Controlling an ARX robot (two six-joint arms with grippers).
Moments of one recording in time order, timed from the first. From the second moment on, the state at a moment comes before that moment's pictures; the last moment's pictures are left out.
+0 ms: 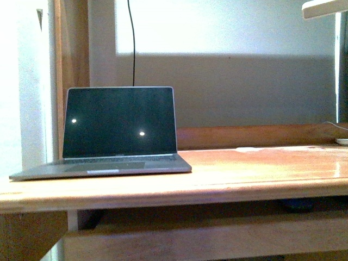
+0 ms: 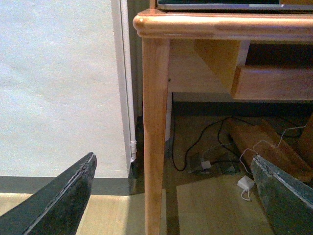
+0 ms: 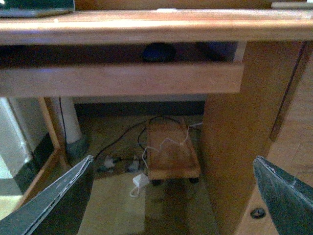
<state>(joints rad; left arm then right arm) 0.00 0.00 0.01 0.00 0.00 0.00 0.00 0.00 0.02 0.00 0.00 0.00</state>
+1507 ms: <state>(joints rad) -0.21 2.13 0.69 1.30 0.39 1.47 0.00 0.00 0.02 0.00 0.00 0.00</state>
